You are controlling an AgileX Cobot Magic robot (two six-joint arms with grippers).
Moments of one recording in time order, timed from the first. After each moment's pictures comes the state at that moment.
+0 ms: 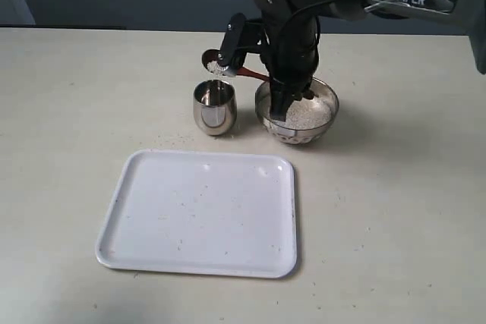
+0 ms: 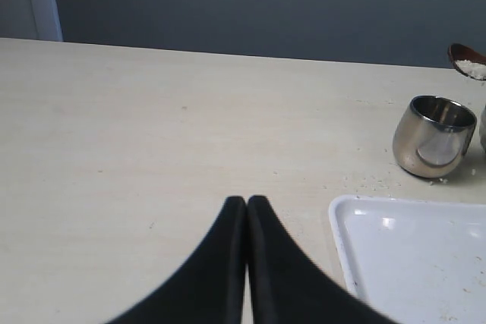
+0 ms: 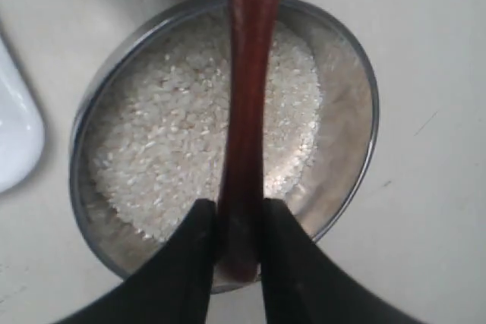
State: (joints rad) left arm -0.20 0.05 0.00 -0.14 0.26 0.01; right arm 0.76 2.13 -1.73 -0.38 1.10 -0.50
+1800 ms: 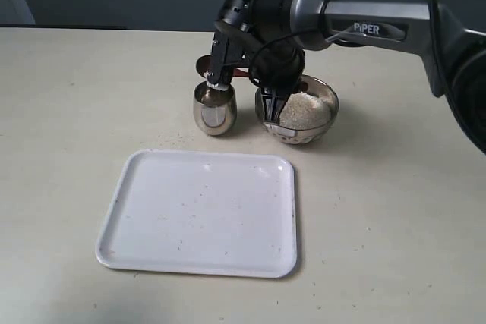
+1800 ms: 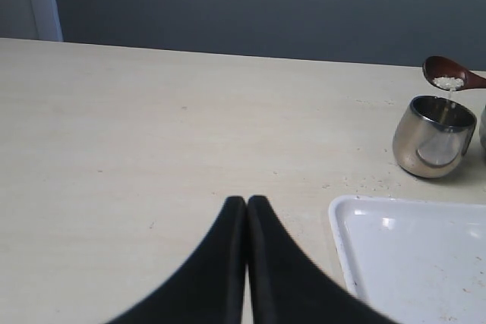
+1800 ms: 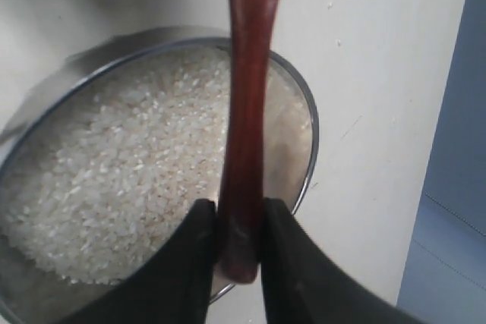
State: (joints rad) left arm -0.20 0.05 0.00 -0.14 0.26 0.01; right arm 0.83 2.20 -1.73 -0.65 1.05 -0.35
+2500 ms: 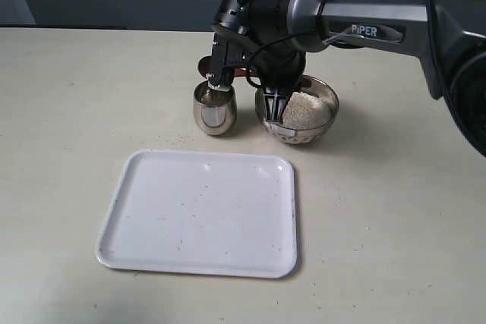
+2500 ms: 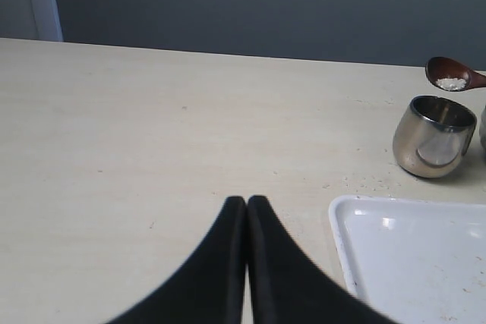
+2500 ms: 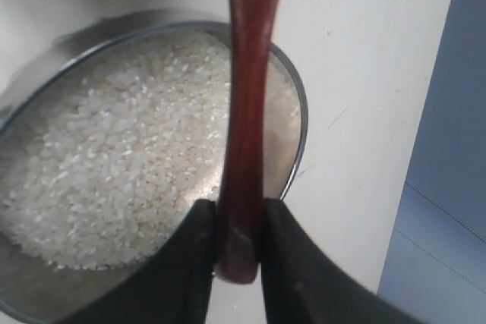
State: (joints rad) left arm -0.20 0.05 0.00 -0.14 0.26 0.01; right arm 0.84 2.20 -1.73 -0.69 1.08 -0.34
